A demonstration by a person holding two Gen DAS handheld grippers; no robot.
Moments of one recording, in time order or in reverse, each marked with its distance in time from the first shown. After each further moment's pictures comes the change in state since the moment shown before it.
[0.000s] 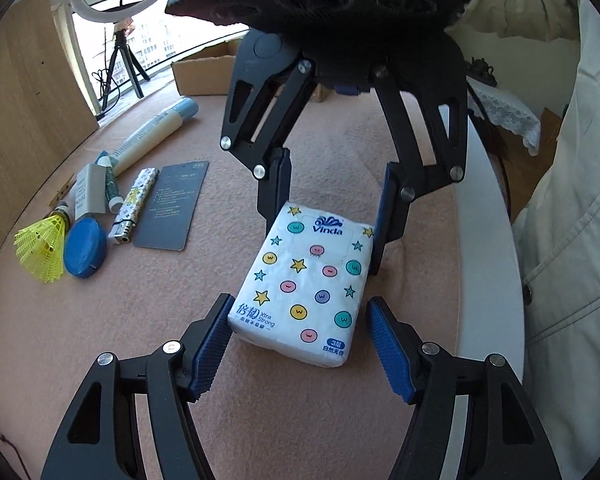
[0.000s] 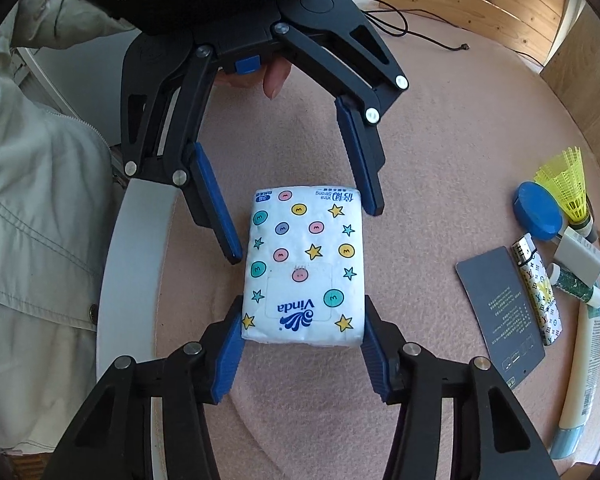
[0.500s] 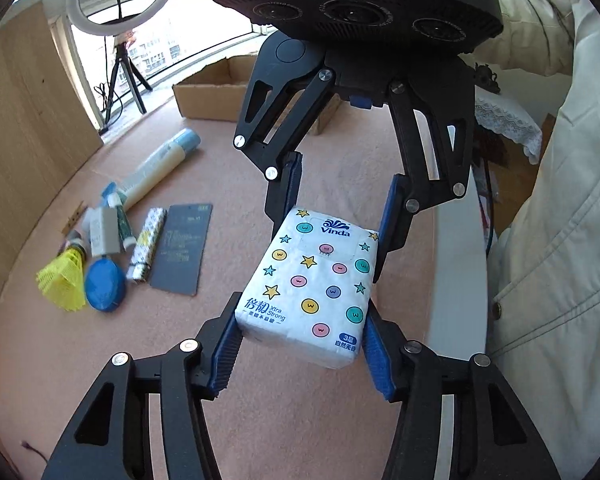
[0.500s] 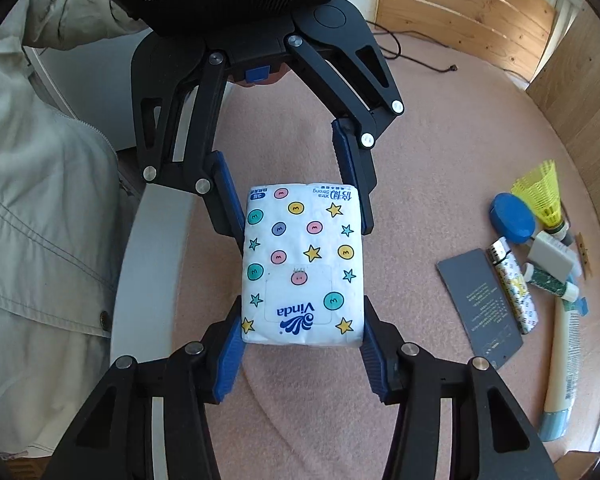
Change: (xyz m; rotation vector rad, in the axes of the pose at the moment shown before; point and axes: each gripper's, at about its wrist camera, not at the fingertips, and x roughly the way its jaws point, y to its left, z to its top) left arm -0.045 -0.013 0.050 -0.019 -0.001 0.020; right arm -0.053 0.060 -0.041 -0.020 -0.074 -0.052
